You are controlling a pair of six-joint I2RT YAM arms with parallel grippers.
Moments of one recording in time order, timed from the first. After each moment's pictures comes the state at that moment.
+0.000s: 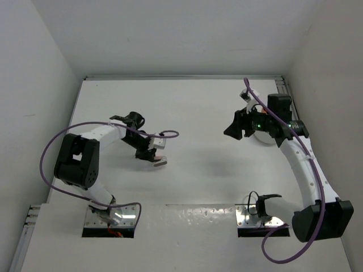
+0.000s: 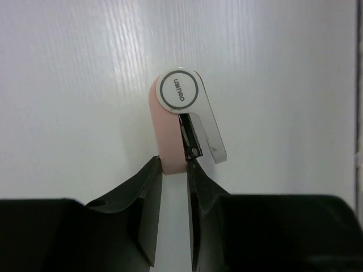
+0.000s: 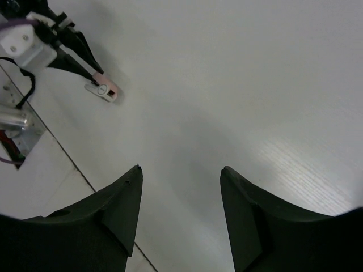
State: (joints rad) left arm -0.27 1.62 0.97 -0.82 0.71 1.34; right arm 0.08 1.14 1.05 -0.65 -0.72 -0.15
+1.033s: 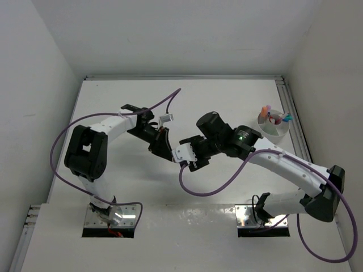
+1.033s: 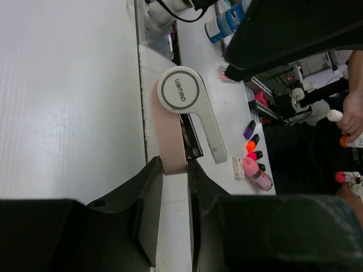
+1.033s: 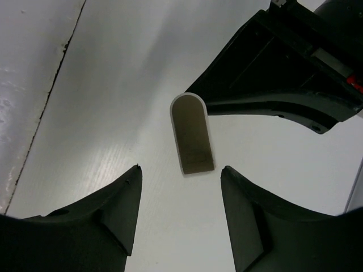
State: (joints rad) left arm -0.37 1.77 1.24 -1.18 1.38 0.85; right arm 0.91 1.29 1.19 -0.76 -0.43 -1.02
